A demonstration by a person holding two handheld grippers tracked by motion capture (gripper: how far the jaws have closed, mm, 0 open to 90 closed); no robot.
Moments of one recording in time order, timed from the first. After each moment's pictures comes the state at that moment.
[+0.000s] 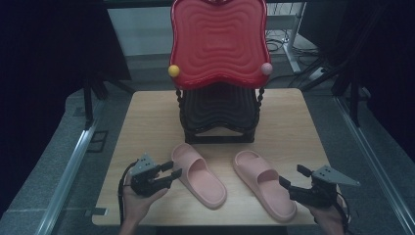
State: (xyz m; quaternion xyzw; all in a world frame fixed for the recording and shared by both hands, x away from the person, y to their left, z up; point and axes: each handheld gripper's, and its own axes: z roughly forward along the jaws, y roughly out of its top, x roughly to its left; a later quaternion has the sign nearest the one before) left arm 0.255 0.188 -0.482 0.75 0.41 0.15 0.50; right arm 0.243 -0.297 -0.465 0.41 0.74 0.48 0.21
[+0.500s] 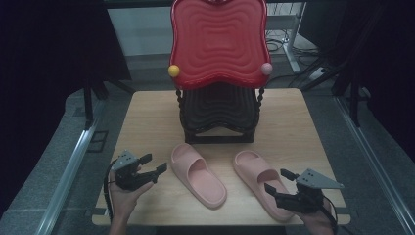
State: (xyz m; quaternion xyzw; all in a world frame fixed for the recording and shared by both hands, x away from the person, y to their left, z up) left arm 0.257 0.233 -0.498 0.71 0.46 0.16 0.51; right arm 0.231 -0.258 -0.459 0.36 0.78 0.48 0.19
